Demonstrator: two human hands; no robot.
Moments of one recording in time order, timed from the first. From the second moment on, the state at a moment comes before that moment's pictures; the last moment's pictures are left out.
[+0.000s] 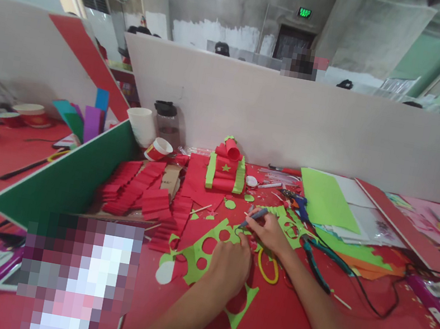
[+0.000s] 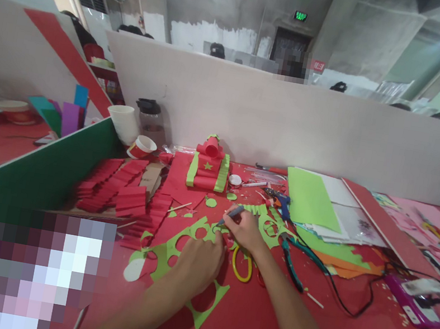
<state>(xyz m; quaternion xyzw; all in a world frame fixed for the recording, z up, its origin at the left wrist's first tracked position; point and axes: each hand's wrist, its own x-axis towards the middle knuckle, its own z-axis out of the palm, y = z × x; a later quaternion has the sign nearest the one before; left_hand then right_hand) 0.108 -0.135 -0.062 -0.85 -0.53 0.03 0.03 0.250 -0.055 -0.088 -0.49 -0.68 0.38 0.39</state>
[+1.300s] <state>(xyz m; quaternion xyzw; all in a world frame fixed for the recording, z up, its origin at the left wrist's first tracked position) 0.104 -0.135 -0.058 -0.85 -0.53 0.02 0.02 0.252 -0.058 -0.087 -0.49 -0.72 0.29 0.40</state>
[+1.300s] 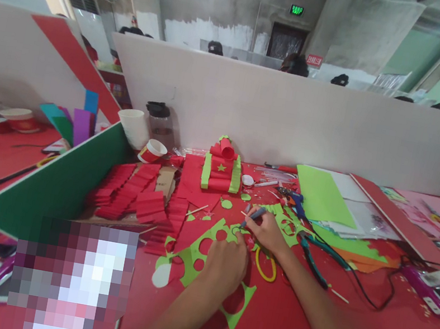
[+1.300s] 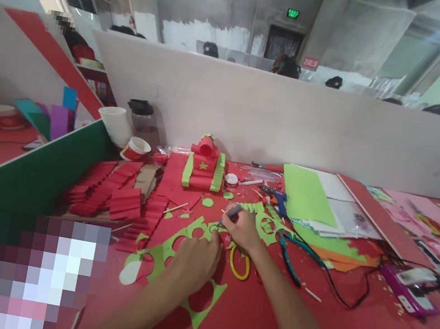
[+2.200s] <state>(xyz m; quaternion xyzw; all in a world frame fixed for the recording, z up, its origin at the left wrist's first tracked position) 0.104 -0.136 -0.054 -0.85 -0.53 0.03 0.01 0.251 -0.057 -0.087 -0.48 -0.73 0.29 0.38</state>
